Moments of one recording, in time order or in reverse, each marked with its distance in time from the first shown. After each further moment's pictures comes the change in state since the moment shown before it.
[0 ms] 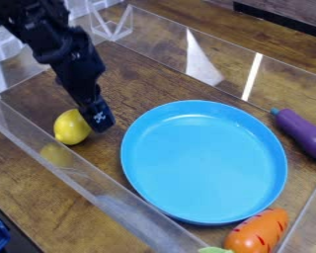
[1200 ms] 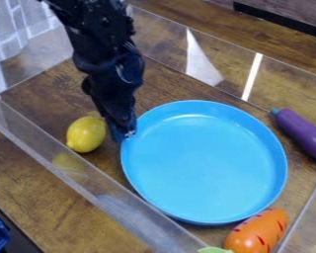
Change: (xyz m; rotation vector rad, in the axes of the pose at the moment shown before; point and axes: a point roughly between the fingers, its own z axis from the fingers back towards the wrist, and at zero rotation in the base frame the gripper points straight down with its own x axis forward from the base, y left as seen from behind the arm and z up) arm 0.021 -0.039 0.013 0.131 0.114 -0.078
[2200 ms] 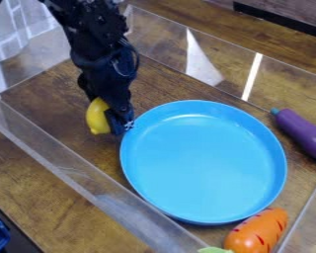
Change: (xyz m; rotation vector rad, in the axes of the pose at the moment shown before) arm -0.002 0.019 -0.016 0.015 0.009 0.079
